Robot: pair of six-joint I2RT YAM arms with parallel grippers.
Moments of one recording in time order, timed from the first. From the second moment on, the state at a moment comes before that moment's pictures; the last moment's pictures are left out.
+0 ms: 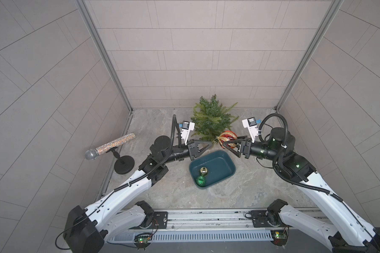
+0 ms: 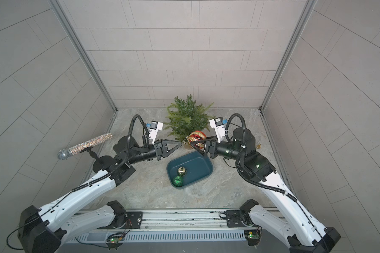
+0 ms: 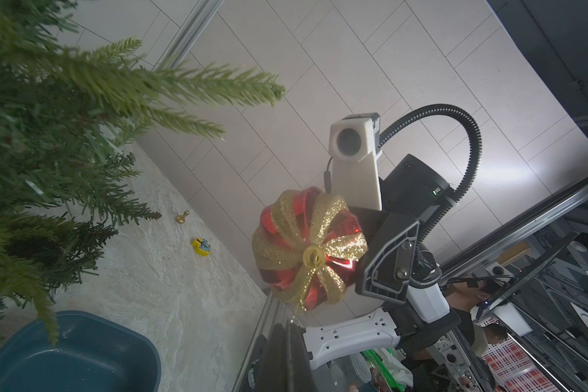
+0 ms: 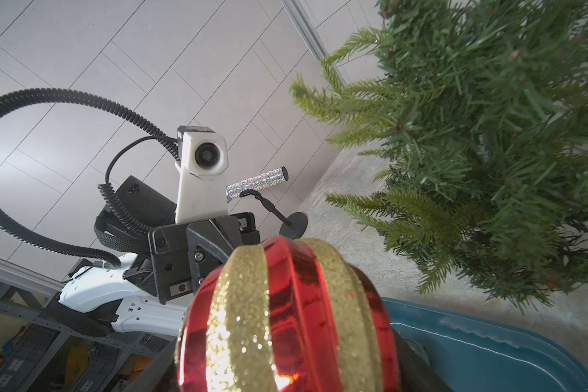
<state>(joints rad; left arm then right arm) -0.66 1.02 0.79 0.30 0.63 -0.83 0.50 0.89 1.02 -0.33 -0.58 0.60</state>
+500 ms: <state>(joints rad) -0.66 1.06 0.92 0.16 0.62 -0.74 0.49 0.91 1.05 -0.38 -0.52 0.54</state>
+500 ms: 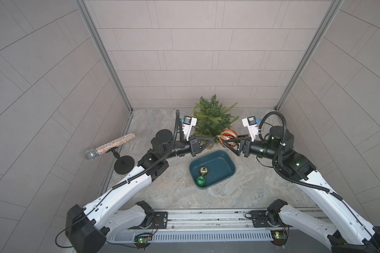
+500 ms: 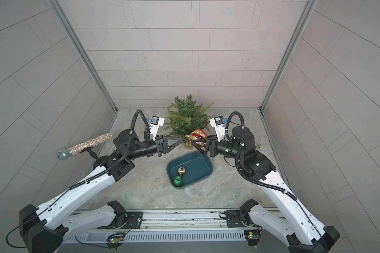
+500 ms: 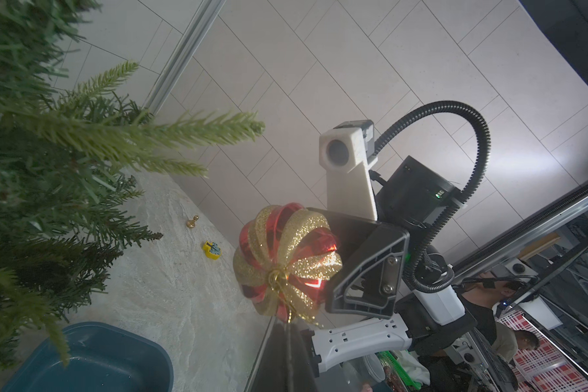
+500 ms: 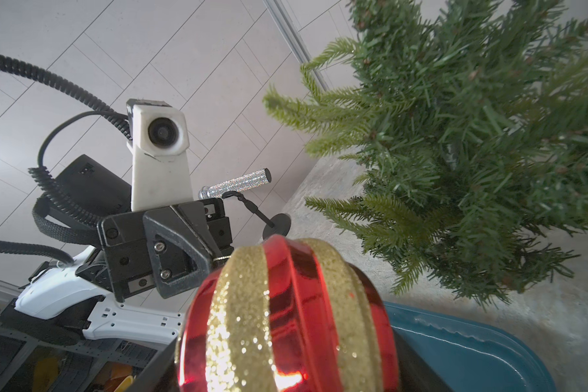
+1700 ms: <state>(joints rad) -0.65 1.23 1.24 -0.06 0.56 -0.58 0.48 0.95 1.18 -0.38 -0.35 0.41</state>
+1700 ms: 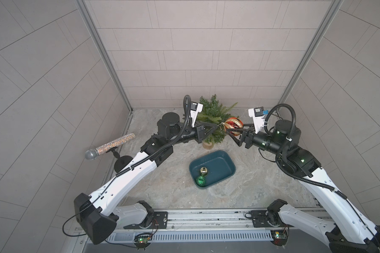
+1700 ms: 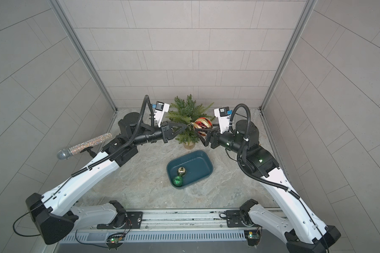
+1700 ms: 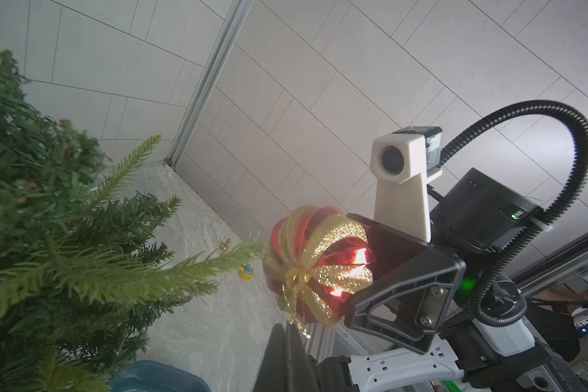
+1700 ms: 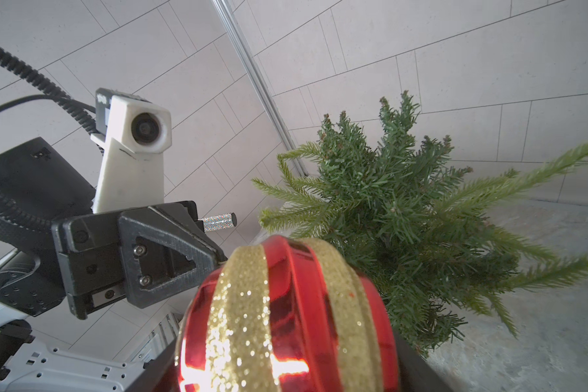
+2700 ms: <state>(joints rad) -0.65 1.29 1.31 -0.08 0.51 -0.54 0.48 0.99 1.20 -0.32 -0.27 0.39</state>
